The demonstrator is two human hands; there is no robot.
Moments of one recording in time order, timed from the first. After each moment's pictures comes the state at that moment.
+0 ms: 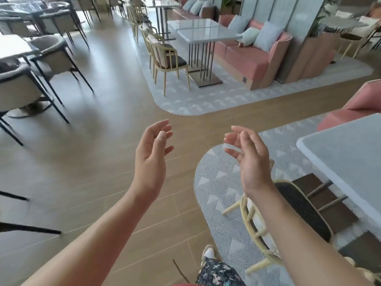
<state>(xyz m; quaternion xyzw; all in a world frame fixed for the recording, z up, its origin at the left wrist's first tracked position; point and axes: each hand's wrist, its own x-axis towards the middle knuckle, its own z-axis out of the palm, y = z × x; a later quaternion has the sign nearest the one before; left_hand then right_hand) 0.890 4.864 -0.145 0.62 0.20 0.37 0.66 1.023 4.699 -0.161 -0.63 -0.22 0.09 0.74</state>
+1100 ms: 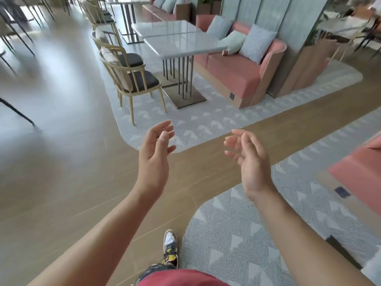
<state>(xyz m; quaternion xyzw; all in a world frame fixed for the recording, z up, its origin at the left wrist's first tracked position) 1.586 5.222 -0.186 0.62 0.17 0.33 0.69 1.692 5.040 -0.193 -0.66 -0.17 0.06 0.73</state>
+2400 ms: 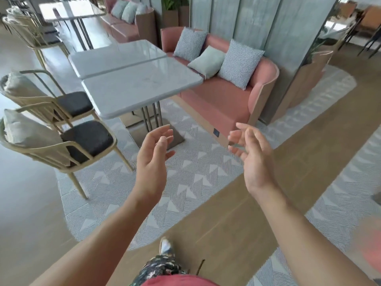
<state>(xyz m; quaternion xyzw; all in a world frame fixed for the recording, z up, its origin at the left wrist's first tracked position) 2.403 5.464 -0.169 0.66 0.14 0.27 0.69 2.503 5.267 -0.176 -0.66 -0.12 -0.01 0.74</state>
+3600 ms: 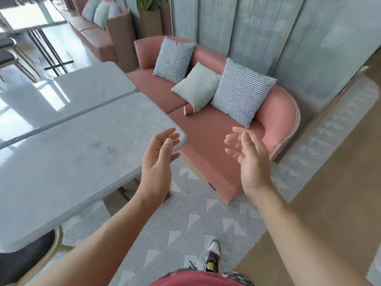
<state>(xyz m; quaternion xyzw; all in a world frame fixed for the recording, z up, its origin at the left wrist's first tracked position) 3.132 5.599 -0.188 0.66 0.14 0.22 0.71 3.216 5.413 -0.208 -0.67 -0.08 0.00 0.74</state>
